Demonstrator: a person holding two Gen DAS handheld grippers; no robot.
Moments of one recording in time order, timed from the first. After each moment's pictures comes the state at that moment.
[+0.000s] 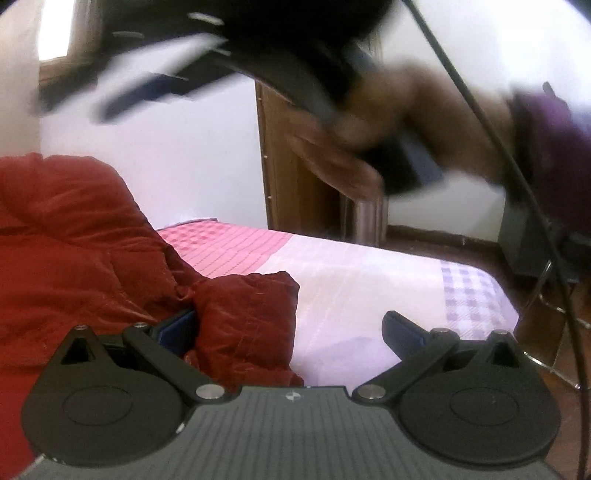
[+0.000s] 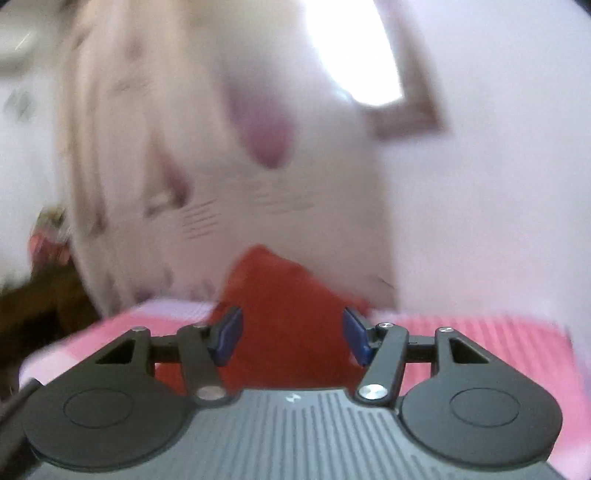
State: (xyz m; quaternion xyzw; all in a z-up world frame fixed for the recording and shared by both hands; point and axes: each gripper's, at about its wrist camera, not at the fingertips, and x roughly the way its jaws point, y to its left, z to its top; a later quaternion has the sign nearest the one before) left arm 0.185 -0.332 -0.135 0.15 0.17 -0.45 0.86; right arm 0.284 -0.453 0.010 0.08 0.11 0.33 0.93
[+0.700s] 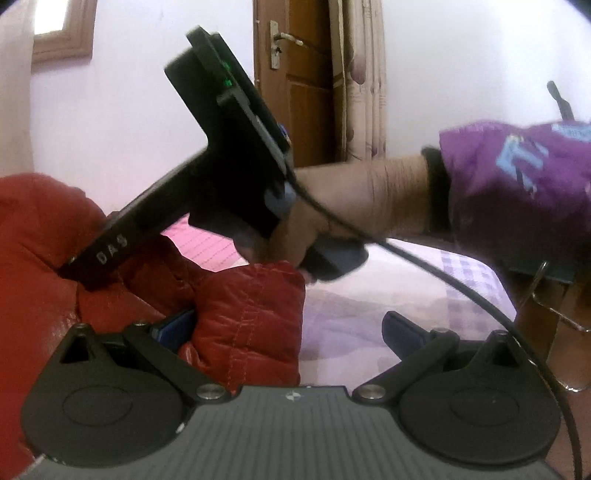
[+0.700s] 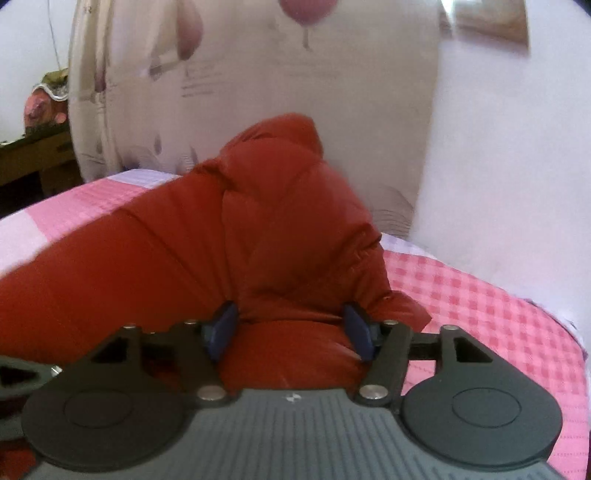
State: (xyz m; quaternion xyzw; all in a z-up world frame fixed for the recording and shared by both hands) left arm 0.197 -0.335 -0.147 0.14 0.21 -0.46 0.85; right arm 0.359 -0.401 -0.075 -0.08 0.21 0.33 0.92
